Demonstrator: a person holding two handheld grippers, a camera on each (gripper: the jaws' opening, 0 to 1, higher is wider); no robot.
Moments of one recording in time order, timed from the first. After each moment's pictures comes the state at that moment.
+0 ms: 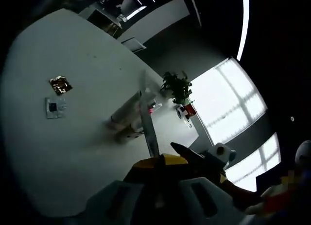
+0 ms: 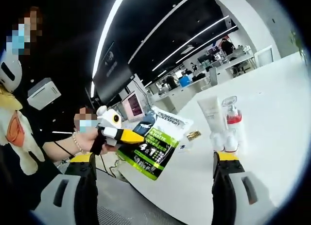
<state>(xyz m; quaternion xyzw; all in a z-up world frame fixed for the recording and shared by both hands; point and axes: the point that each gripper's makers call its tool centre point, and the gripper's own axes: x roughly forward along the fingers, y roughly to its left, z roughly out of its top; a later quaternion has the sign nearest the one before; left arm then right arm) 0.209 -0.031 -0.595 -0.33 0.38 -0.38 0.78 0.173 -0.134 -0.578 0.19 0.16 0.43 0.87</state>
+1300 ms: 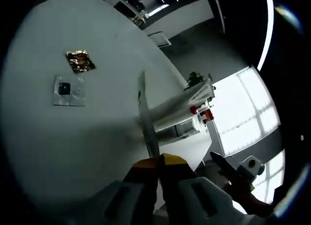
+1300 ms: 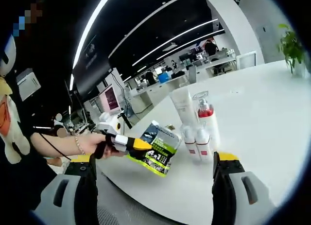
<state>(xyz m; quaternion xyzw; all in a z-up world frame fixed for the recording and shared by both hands) 0.256 -0.039 -0.695 -0.35 0.42 -0.30 0.78 0.182 -0.160 -0.604 0.15 0.19 0.35 0.91</state>
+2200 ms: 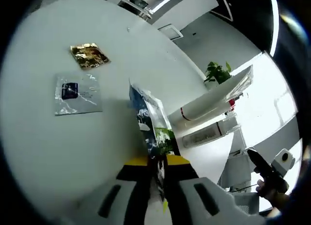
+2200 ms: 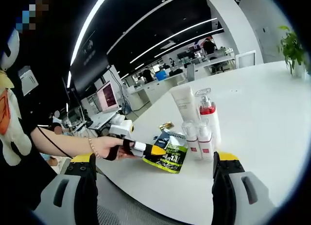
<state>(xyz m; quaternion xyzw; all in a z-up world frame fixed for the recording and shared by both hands) 0.284 -0.025 -0.761 -0.24 0.46 -0.26 0.81 0.181 -0.152 -0.612 0.14 0.20 0.34 0.91</state>
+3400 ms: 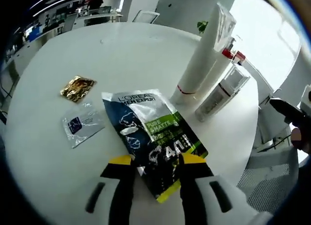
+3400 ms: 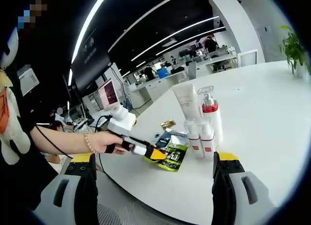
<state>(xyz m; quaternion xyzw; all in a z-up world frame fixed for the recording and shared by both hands) 0.274 -0.018 -0.756 0.00 0.46 -0.28 0.84 0.180 -0.148 -0.613 0.13 0.21 0.35 0.90</state>
